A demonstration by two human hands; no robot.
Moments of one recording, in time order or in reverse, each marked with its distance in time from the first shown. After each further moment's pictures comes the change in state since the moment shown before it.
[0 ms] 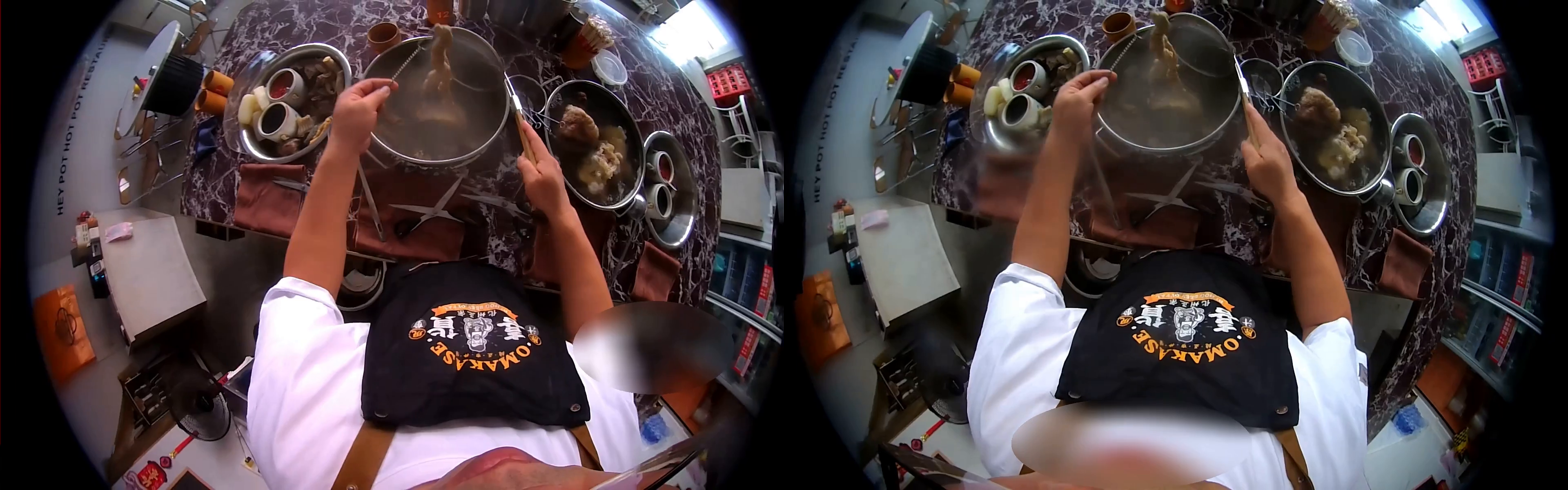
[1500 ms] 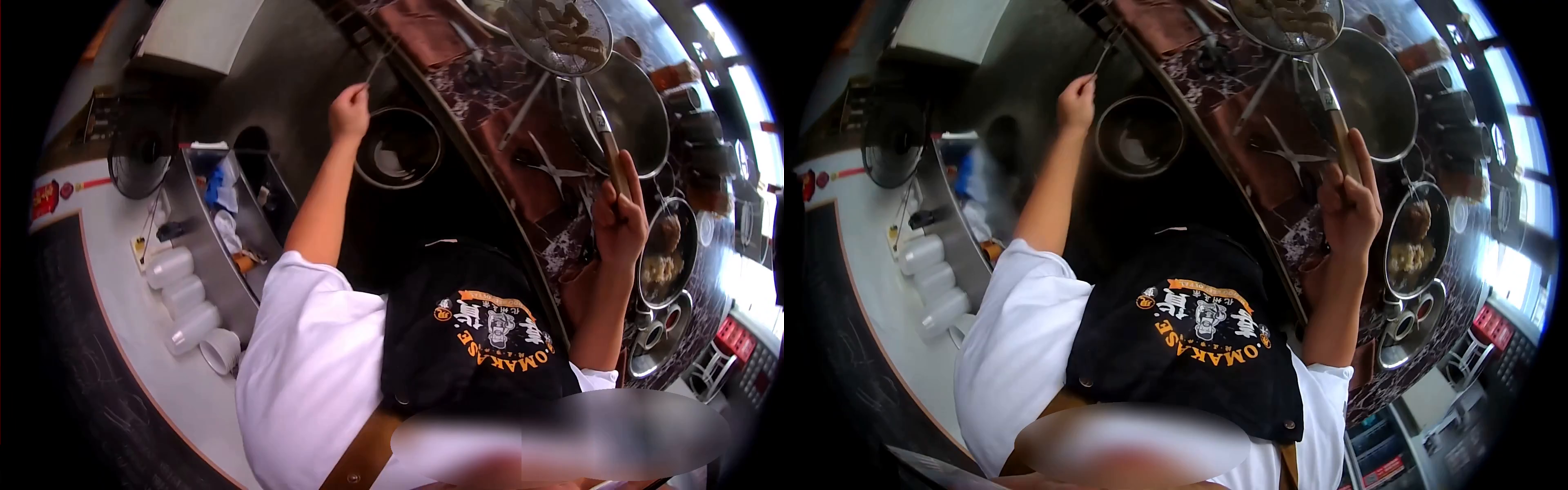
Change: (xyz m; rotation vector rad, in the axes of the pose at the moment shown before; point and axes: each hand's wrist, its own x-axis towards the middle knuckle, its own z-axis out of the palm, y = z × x) left_hand -0.389 -0.155 -0.237 0.599 1.229 0.113; right_hand -0.092 -0.116 0.083 1.129 -0.668 0.332
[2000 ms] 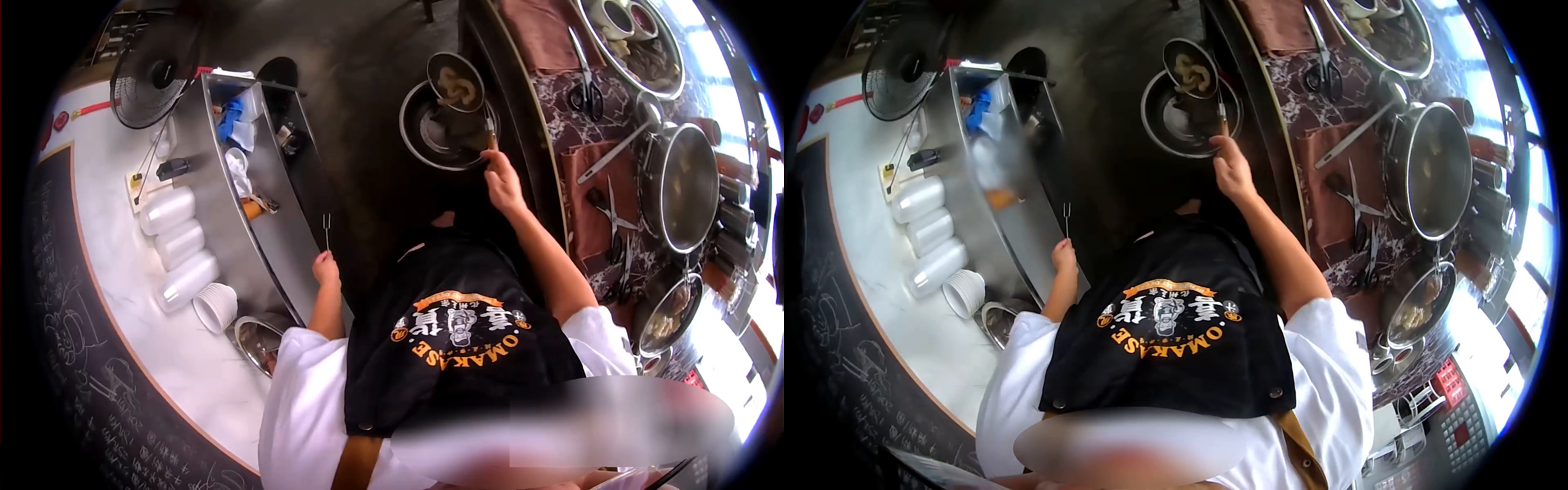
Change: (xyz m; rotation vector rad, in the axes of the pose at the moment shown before) left_hand -0.400 -0.258 -0.265 0.241 0.429 -1.157; right_hand 0.097 0.361 0.045 -0.814 -0.376 0.240
